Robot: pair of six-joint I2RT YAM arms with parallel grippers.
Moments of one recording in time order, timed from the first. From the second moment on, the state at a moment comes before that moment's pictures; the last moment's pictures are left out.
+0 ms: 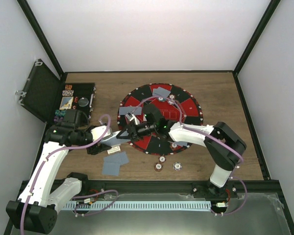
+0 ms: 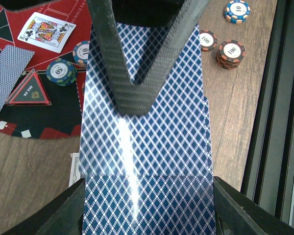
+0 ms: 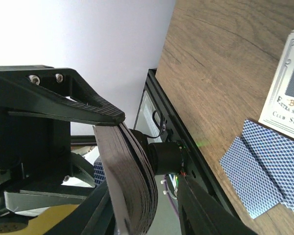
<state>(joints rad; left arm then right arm) -0.17 0.91 0.91 -1.16 0.62 0.97 0.87 1.74 1.02 0.29 -0.85 1.02</state>
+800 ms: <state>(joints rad) -0.17 0.91 0.91 -1.16 0.64 0.97 0.64 1.58 1.15 -0.20 -0.68 0.73</state>
